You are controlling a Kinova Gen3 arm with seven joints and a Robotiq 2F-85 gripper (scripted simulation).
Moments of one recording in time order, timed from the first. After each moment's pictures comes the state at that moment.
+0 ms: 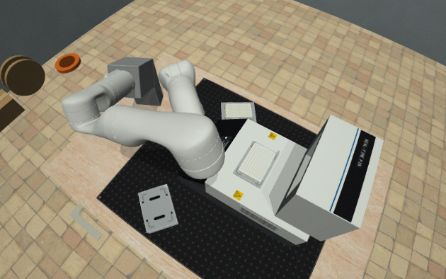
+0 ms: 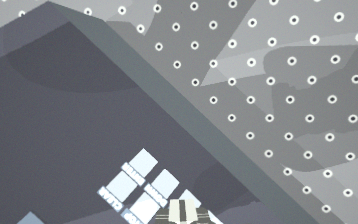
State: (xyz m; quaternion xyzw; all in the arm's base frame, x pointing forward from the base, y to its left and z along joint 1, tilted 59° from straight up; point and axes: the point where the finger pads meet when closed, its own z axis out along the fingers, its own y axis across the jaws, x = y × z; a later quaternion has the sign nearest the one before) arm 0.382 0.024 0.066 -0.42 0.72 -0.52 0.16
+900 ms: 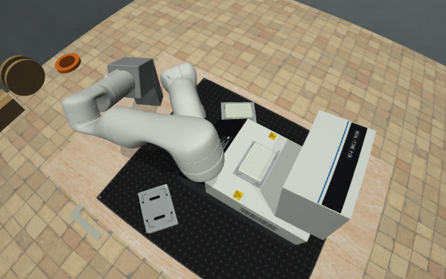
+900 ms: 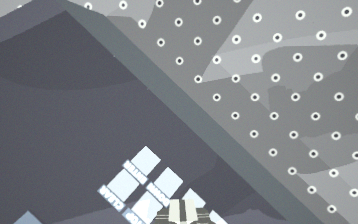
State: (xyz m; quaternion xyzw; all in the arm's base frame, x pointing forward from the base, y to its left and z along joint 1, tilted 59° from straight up) arm 0.389 0.021 0.065 -0.42 0.72 -0.52 0.16
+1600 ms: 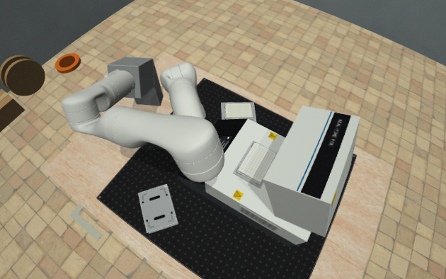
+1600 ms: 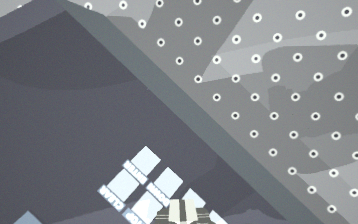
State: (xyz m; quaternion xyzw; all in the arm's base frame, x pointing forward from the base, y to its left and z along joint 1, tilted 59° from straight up) arm 0.389 0.021 0.065 -0.42 0.72 -0.52 0.16
